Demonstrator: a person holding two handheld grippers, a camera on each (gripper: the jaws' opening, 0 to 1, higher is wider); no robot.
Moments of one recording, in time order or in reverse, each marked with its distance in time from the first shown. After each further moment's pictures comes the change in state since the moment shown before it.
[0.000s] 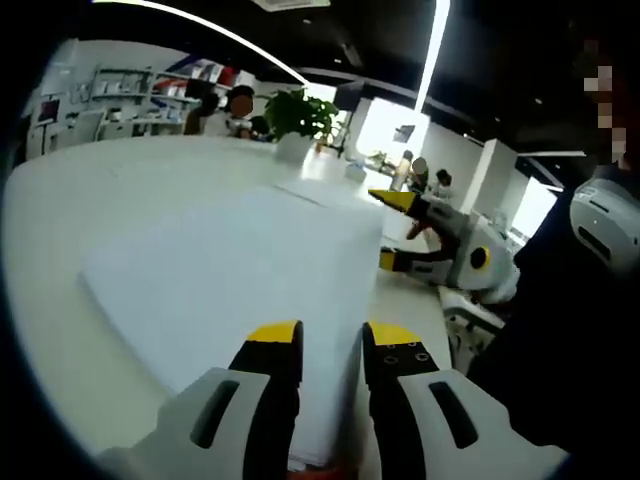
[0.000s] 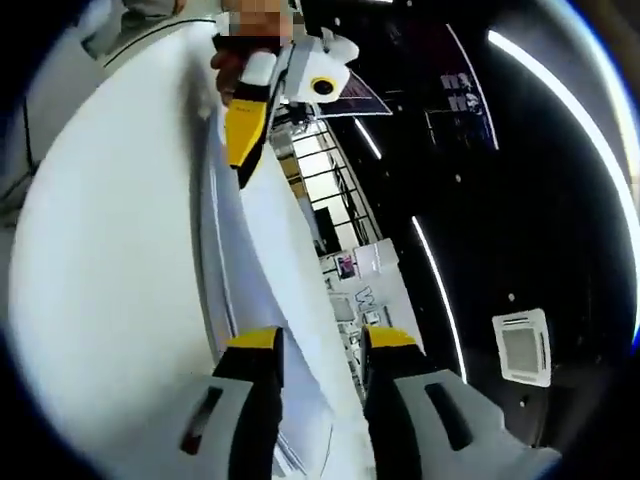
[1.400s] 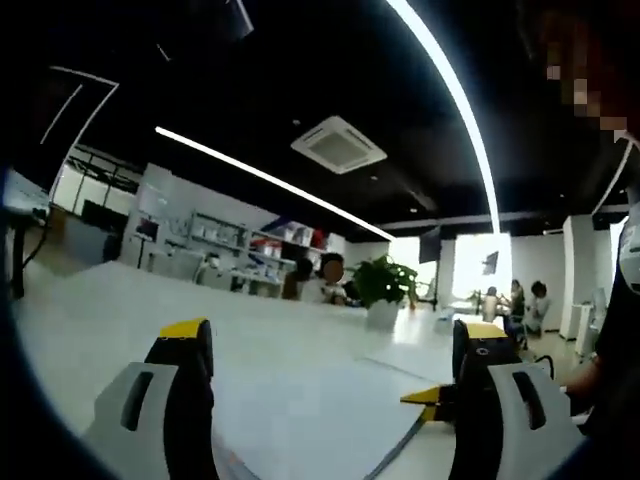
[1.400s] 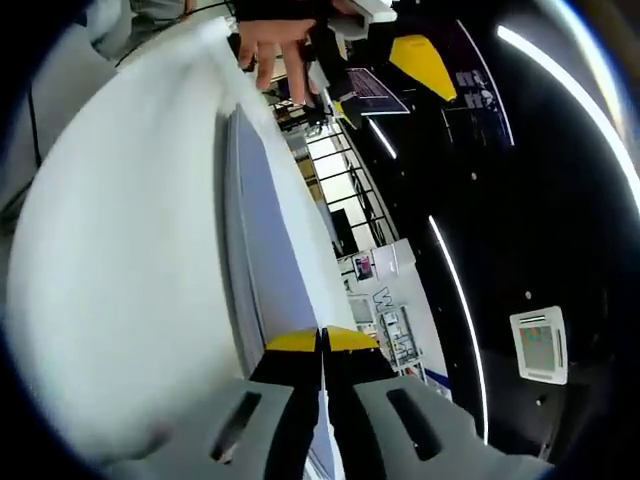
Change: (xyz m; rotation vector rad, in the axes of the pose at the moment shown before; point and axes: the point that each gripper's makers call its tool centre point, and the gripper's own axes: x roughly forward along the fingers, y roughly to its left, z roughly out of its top) left arm -0.088 -0.013 0.110 0.112 -0.818 0.489; right arm 0.003 0.013 0.000 0.064 -0.012 0.066
